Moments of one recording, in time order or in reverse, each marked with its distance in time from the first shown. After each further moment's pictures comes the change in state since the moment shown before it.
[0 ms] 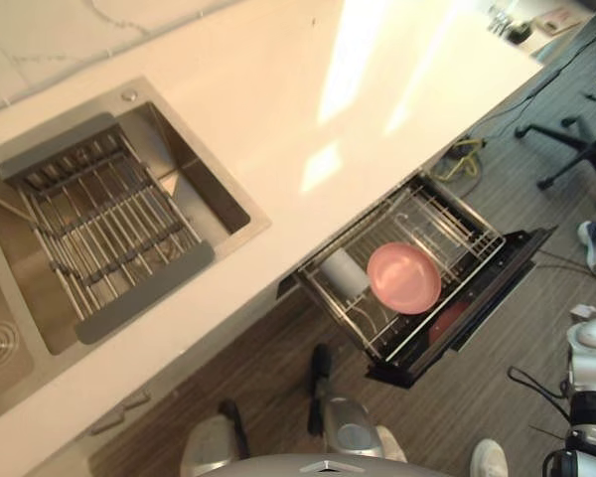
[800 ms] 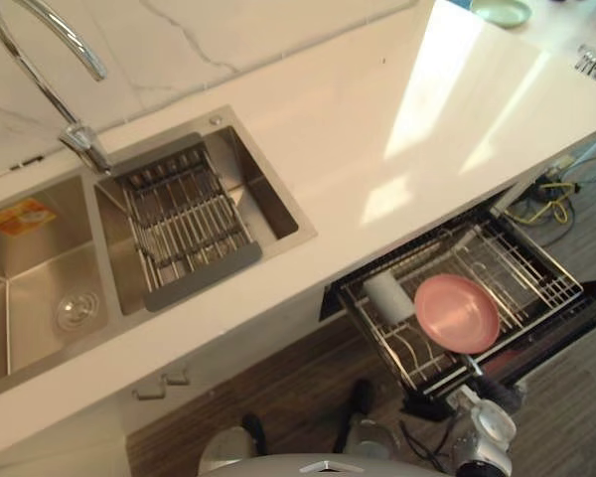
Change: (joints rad) left arm 0.059 -0.132 0.159 0.003 -0.068 -0.110 0.037; right arm 0.135 0.550 0.061 0.114 0.507 -0.229 0.351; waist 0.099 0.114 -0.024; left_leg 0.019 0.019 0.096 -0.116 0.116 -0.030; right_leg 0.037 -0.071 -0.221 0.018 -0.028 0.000
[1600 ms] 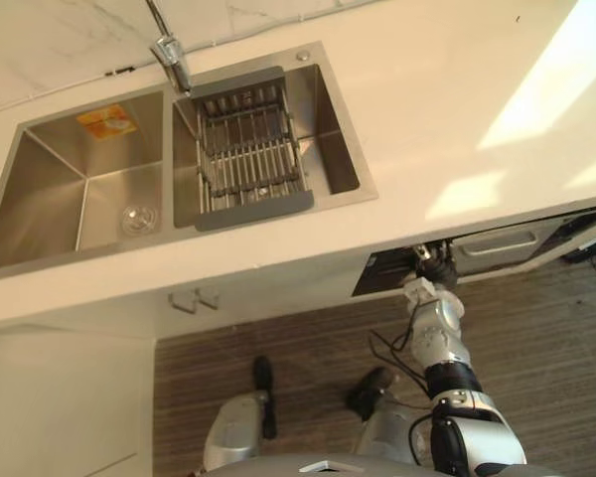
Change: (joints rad) left arm 0.023 -0.050 -0.031 -0.004 -0.177 -0.354 -0.075; right arm -0.383 -0.059 0.303 -0.009 0.417 -0.034 0.216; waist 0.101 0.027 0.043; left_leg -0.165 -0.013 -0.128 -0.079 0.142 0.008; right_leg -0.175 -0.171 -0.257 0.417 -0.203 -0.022
